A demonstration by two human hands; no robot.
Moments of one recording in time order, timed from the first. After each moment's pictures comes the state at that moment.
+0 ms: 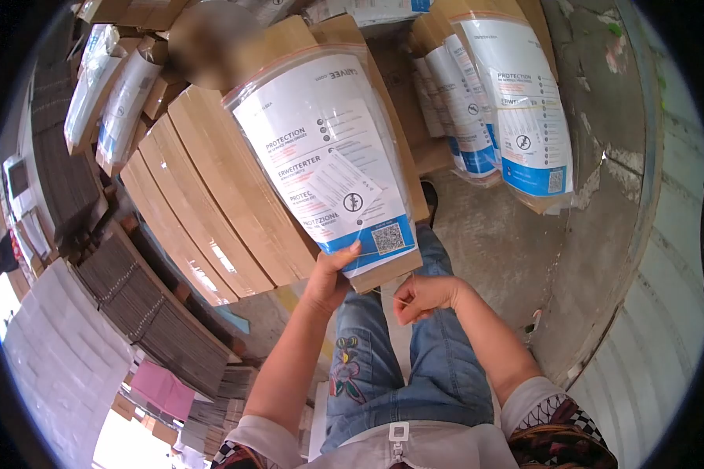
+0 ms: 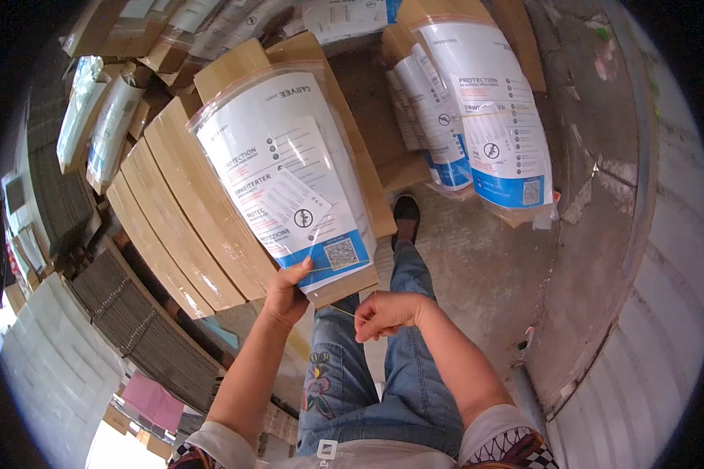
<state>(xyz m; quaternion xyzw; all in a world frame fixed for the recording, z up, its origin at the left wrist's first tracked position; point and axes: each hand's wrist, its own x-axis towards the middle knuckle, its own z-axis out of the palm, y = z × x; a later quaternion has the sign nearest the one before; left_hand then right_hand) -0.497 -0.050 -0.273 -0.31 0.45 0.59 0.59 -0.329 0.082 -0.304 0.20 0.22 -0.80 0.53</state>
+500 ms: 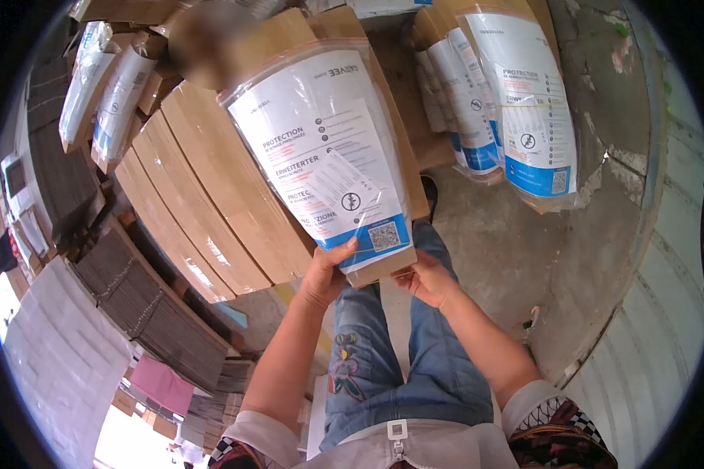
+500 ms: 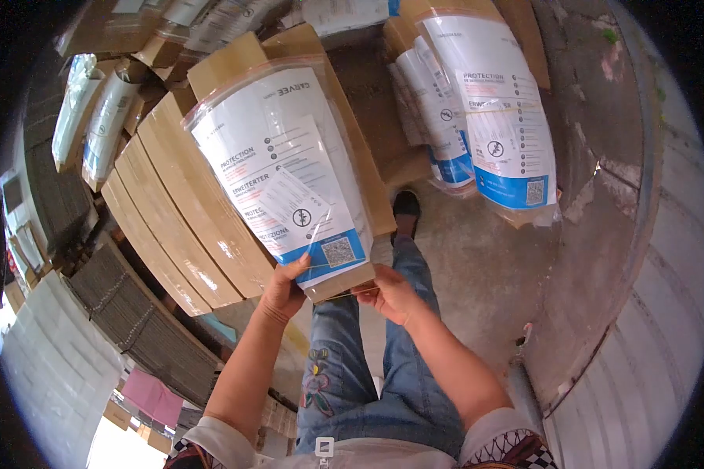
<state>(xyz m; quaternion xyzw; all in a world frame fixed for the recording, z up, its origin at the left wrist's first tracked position) -0.497 -0.056 -0.291 -0.31 0.44 0.60 0.59 -0.325 0.059 -0.315 0.54 0.03 -0.83 0.11</state>
